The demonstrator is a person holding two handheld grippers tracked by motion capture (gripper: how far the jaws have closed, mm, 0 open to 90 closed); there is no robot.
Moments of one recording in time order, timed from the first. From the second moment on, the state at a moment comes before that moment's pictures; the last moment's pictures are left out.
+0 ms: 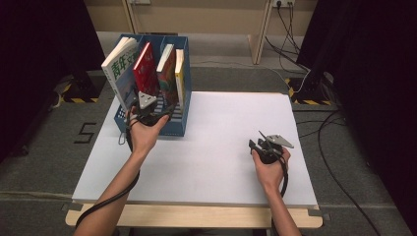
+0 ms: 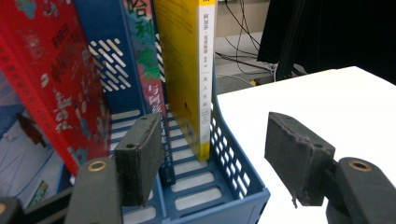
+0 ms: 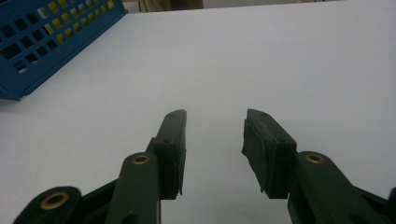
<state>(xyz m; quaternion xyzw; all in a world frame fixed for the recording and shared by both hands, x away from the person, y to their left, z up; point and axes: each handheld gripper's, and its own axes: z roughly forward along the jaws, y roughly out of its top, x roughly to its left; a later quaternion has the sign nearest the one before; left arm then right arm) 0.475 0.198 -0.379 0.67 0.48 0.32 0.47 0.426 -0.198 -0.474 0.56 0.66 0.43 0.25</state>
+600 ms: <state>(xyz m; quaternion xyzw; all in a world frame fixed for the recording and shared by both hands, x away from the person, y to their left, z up) 0.444 0.224 -0.405 0.67 0.49 0.31 0.46 0.425 -0.197 -0.475 0.56 0.66 0.43 0.25</state>
